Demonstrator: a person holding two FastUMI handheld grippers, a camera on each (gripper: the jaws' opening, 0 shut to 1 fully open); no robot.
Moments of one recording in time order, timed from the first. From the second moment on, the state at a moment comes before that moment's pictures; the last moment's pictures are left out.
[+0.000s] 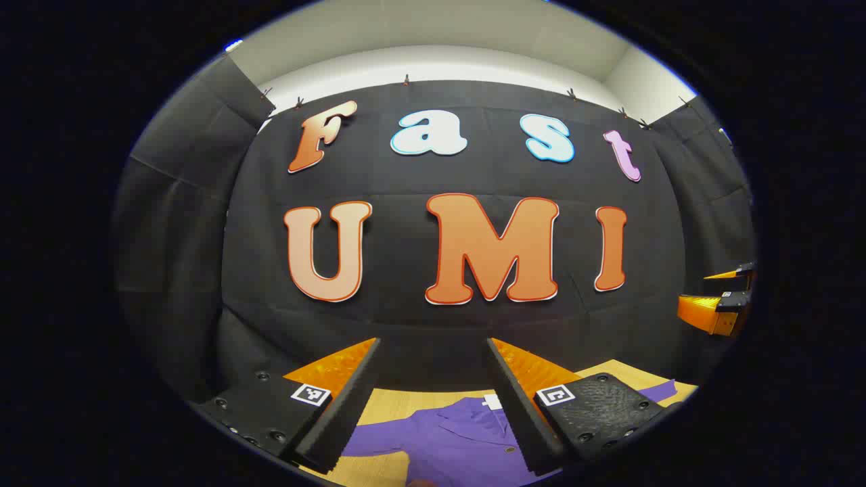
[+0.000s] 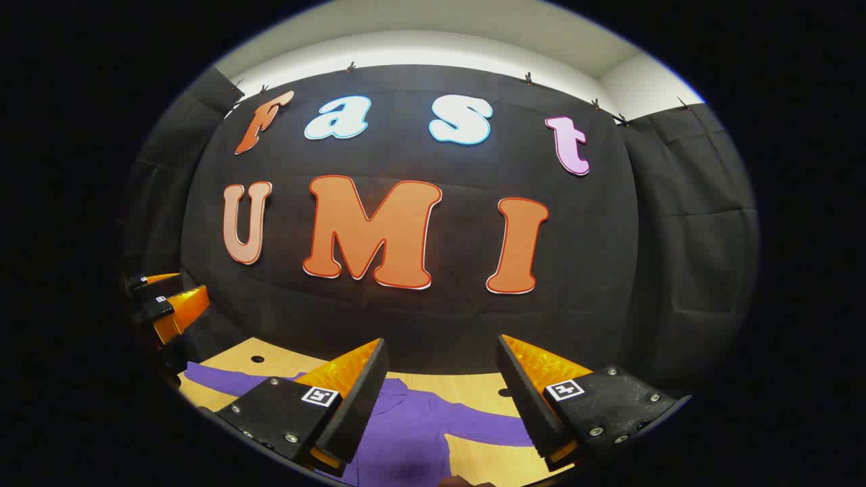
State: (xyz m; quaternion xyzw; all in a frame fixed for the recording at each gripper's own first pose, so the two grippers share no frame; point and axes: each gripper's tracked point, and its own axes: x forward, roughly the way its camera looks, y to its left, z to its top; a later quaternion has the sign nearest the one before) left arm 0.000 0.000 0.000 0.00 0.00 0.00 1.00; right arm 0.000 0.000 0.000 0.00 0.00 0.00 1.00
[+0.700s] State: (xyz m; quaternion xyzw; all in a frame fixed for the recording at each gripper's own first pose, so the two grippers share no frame) left arm 0.006 0.021 -0.018 0.01 0.03 0.01 1.00; right arm 0.009 0.021 -0.003 -0.01 -0.01 0.02 1.00
